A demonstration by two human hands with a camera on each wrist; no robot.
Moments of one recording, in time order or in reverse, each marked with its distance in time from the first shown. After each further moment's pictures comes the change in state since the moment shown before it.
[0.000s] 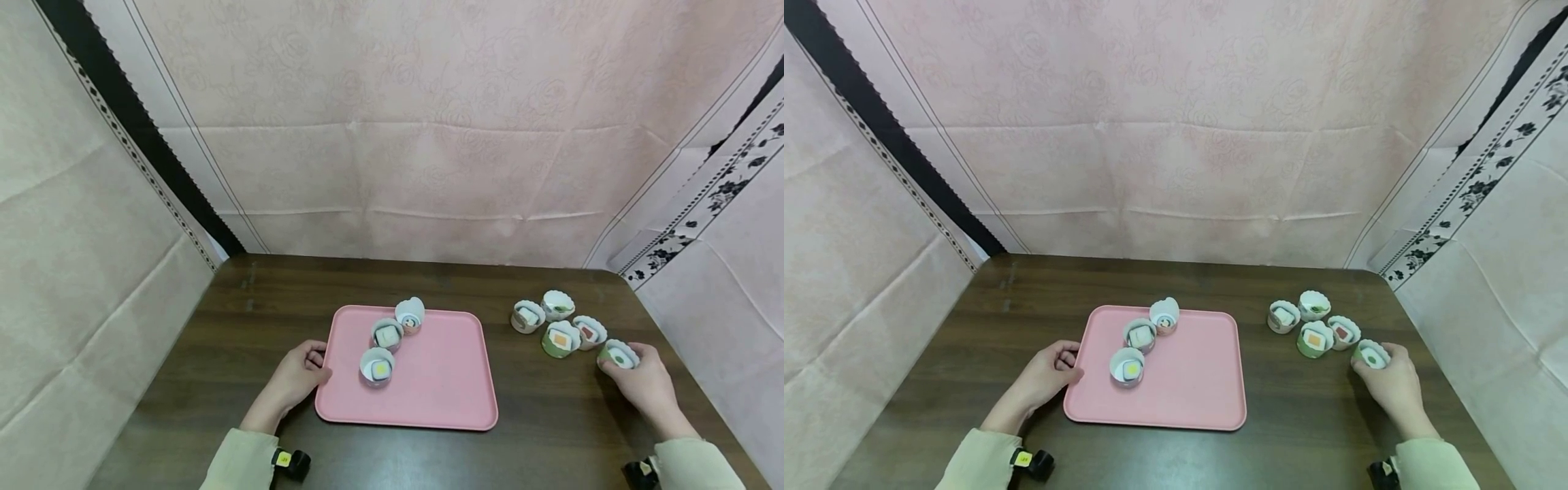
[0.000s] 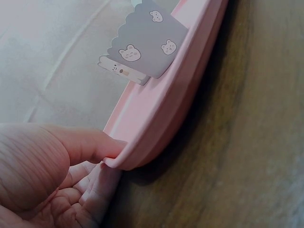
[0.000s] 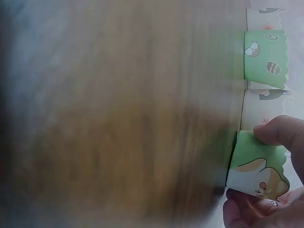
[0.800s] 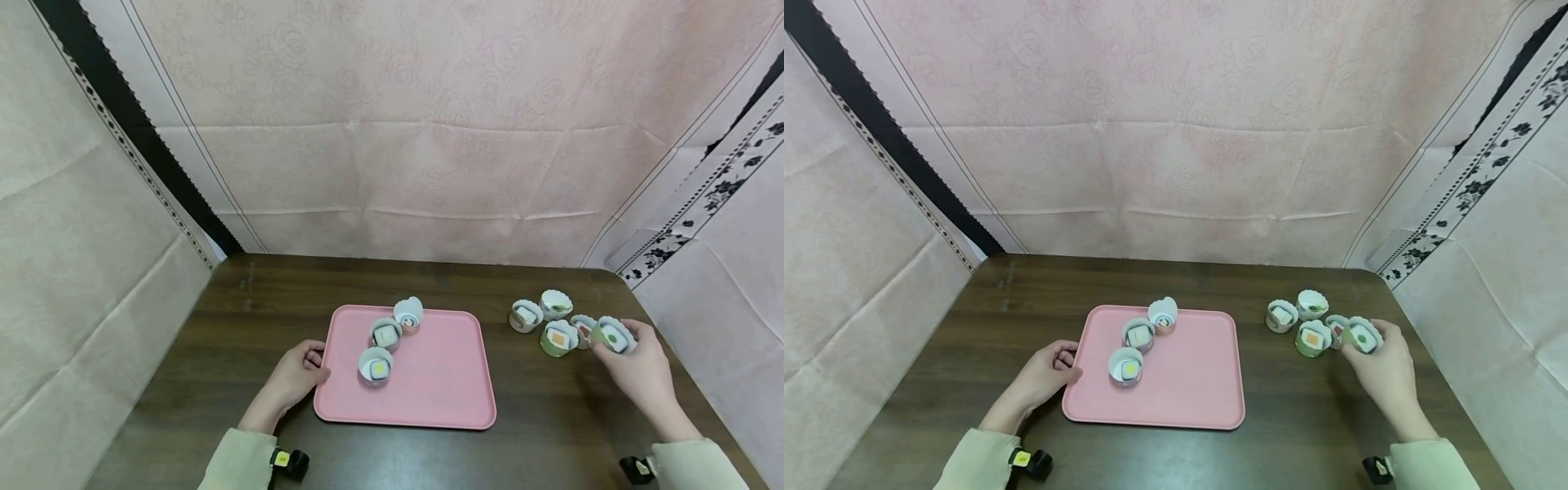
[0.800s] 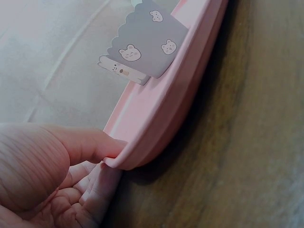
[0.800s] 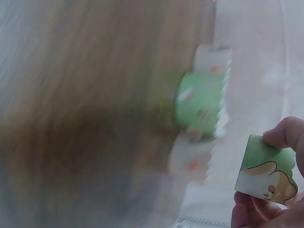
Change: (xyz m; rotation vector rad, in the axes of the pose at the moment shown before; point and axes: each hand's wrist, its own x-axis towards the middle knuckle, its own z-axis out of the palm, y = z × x) left_hand -0.001 0.002 0.000 0.007 -0.001 0.007; right_hand -0.020 -0.050 -0.013 0.042 0.112 -0.150
